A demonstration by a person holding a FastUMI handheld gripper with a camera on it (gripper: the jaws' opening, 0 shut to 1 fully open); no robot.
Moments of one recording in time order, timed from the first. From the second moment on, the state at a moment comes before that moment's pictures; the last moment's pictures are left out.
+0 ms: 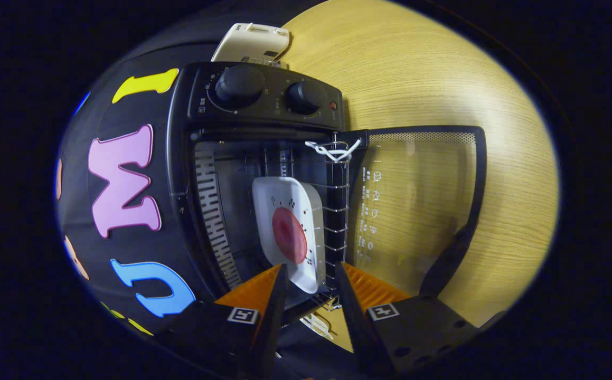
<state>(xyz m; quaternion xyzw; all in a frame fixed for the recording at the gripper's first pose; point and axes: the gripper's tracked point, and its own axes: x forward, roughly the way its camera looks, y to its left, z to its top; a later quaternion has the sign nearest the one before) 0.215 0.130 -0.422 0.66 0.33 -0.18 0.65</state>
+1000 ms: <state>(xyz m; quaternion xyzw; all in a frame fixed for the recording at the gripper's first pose) 0.071 0.104 -0.430 0.09 0.45 0.01 0.89</state>
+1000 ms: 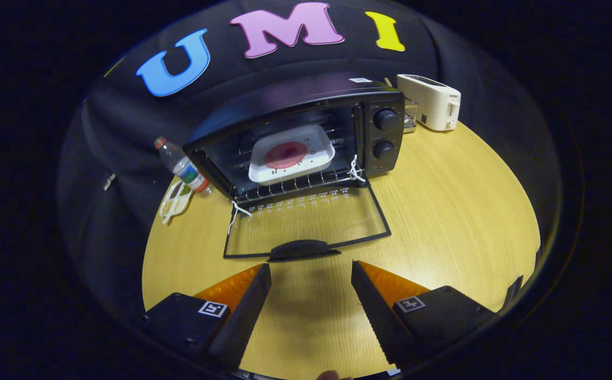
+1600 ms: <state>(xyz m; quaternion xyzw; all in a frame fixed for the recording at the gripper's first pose) 0.088 0.116 -0.510 0.05 0.53 -0.01 0.85</state>
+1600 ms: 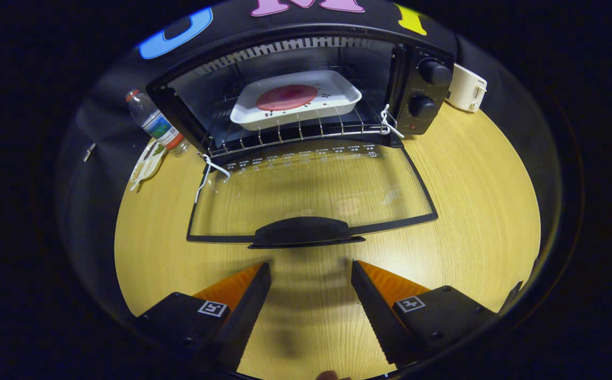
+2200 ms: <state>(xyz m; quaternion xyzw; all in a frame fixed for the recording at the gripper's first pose) 0.103 0.115 -0.512 -0.01 0.52 0.00 0.86</state>
